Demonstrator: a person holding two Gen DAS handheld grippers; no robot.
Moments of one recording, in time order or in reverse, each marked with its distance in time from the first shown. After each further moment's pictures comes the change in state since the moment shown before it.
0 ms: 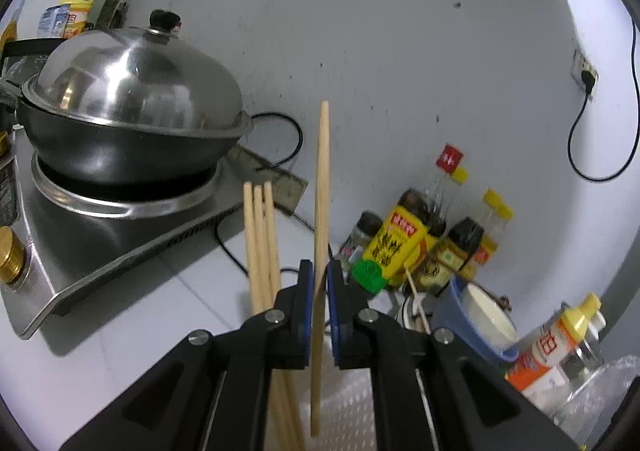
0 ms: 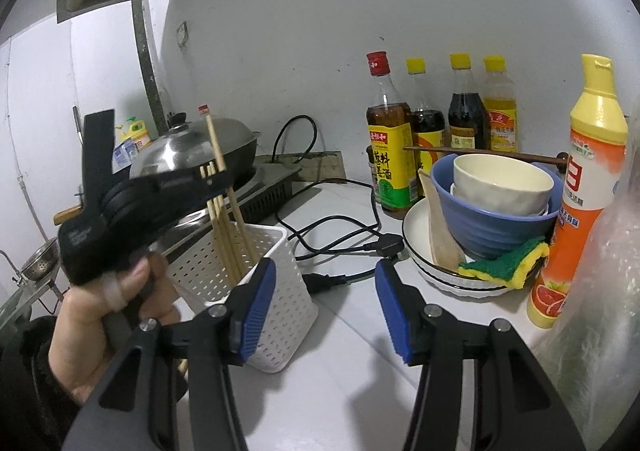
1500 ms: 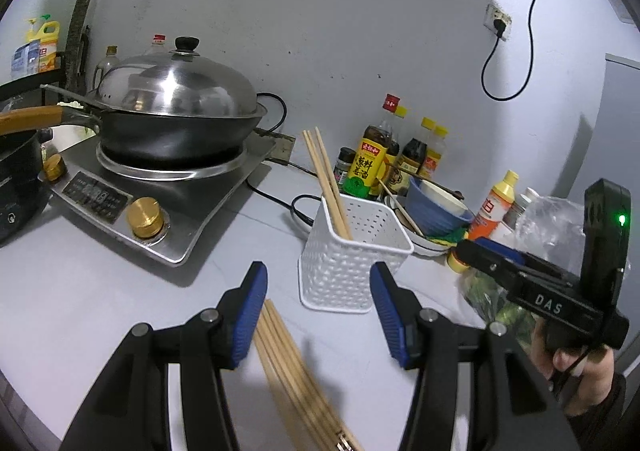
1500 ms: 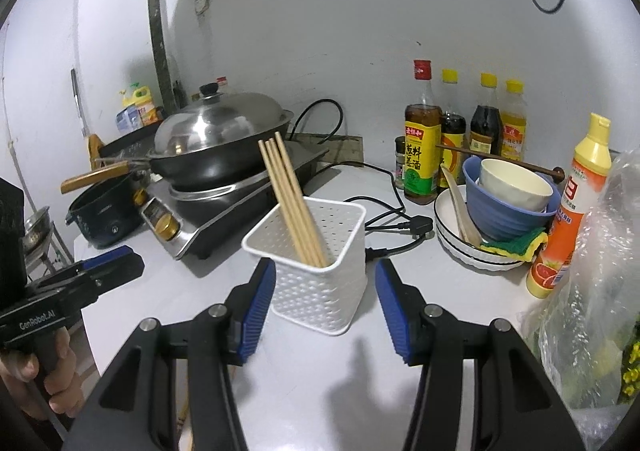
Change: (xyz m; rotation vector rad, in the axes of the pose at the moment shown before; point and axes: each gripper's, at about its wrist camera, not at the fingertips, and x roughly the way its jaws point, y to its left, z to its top) left arm -0.176 0.079 -0.029 0.235 0.149 -0.135; right arm -0.041 0.110 -0.009 -0.099 0.080 -0.082
